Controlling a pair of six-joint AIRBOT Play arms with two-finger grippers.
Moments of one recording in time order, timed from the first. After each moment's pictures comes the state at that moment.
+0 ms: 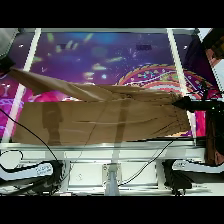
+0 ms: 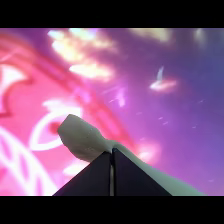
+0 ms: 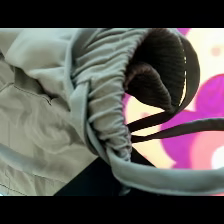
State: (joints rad) left arm 0.37 -1.41 1.43 1.73 -0.79 -1.84; right arm -0.65 -1.45 0.93 -0.72 1.27 0.82
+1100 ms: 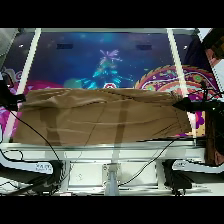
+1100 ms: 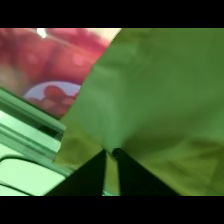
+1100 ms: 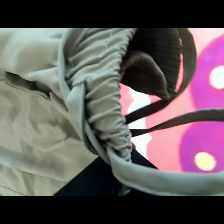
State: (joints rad) left arm 0.40 -1.61 1.43 1.88 -1.52 -1.61; right arm -0.65 -1.45 0.93 -0.78 1.26 0.83
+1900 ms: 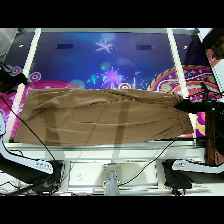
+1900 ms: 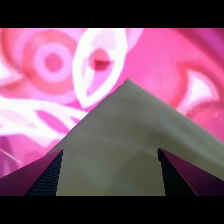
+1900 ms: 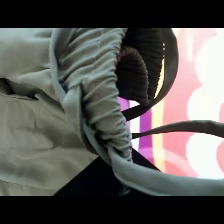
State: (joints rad) left arm 0.40 -1.75 1.65 1.62 -1.17 -1.82; right arm -0.65 -1.45 0.93 -0.84 1.20 0.82
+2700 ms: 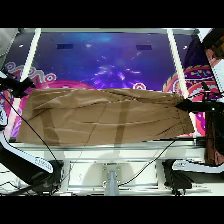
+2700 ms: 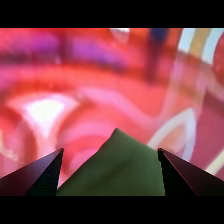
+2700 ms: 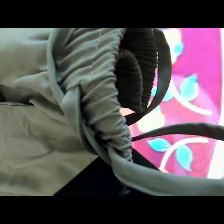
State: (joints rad) left arm 0.49 -1.93 1.66 1.32 -1.04 -1.67; right arm -0.65 -1.45 0.93 -0.85 1.16 0.82
